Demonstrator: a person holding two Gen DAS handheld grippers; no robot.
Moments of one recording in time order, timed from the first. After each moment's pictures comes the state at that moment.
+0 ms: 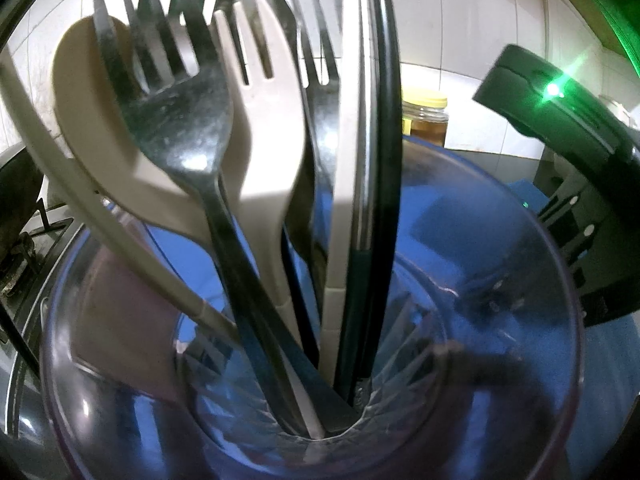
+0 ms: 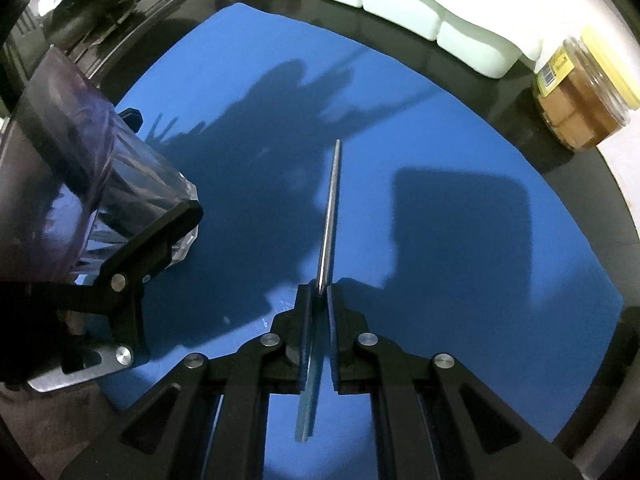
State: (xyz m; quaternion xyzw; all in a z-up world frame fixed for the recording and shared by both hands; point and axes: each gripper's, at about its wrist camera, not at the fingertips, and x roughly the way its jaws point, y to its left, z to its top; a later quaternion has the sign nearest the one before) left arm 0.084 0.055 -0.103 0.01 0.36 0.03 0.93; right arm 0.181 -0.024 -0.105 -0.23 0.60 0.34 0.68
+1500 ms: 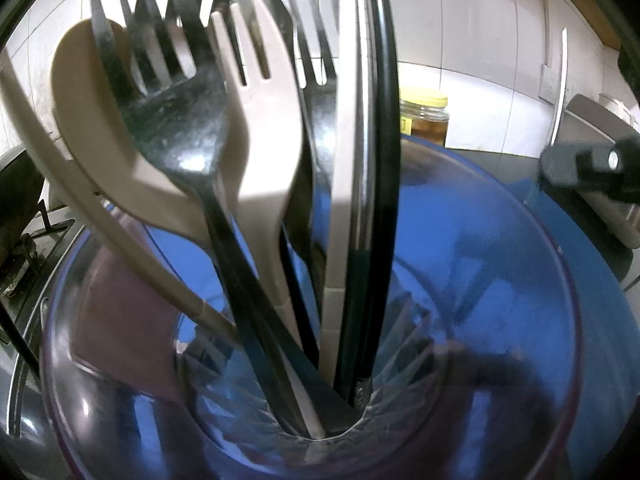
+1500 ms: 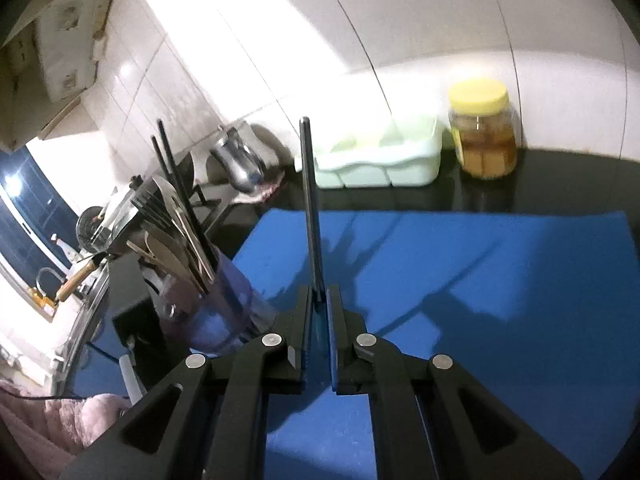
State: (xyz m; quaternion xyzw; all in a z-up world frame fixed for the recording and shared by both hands) left arm 0.086 0.042 -0.100 0.01 0.36 0.03 0.93; right arm 0.136 -0.121 -0.012 0.09 0.41 0.37 0.83
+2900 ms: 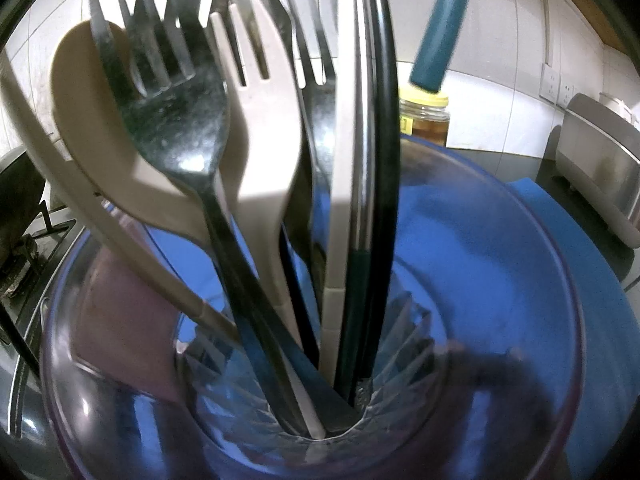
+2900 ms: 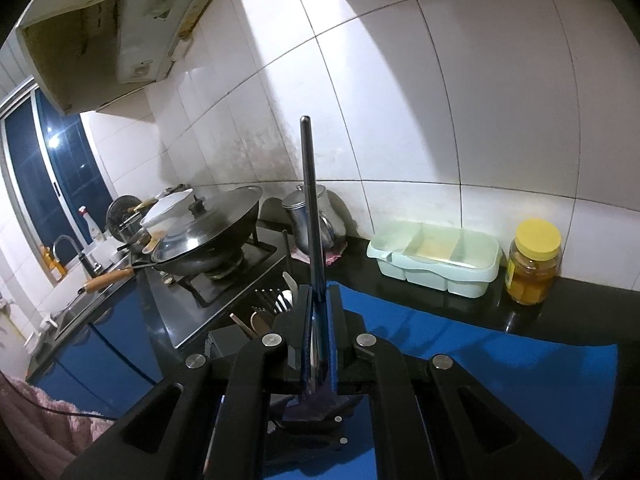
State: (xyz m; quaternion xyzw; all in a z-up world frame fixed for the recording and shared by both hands) left arm 0.086 0.044 -0.100 0.01 0.36 0.03 0.93; right arm 0.107 -0.079 0.089 0.03 0.29 0.44 0.85
